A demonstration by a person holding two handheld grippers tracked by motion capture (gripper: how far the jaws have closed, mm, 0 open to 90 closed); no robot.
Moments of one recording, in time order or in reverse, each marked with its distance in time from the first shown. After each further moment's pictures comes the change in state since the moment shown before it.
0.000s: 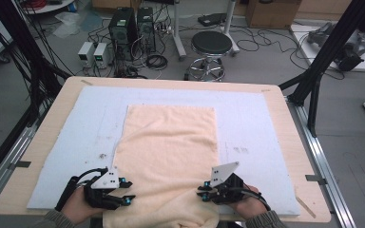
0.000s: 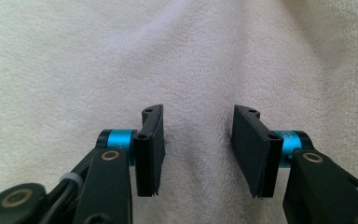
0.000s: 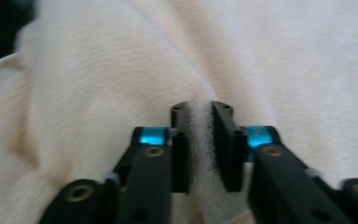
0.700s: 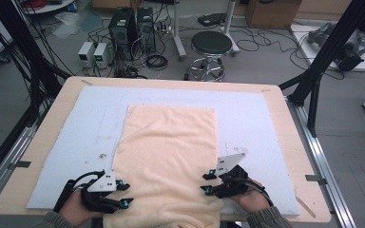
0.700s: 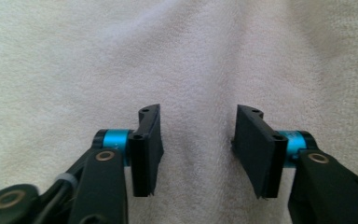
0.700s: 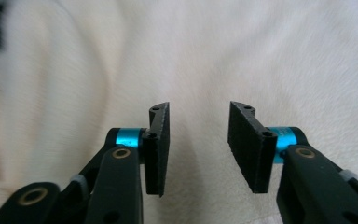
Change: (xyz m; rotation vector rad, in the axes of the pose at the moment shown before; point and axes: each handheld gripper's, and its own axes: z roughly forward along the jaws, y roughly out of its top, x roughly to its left) left arm -0.005 -0.007 -0.004 -0.012 0.003 -0.034; right arm -0.023 -0.002 -0.006 -0.008 -0.053 0.087
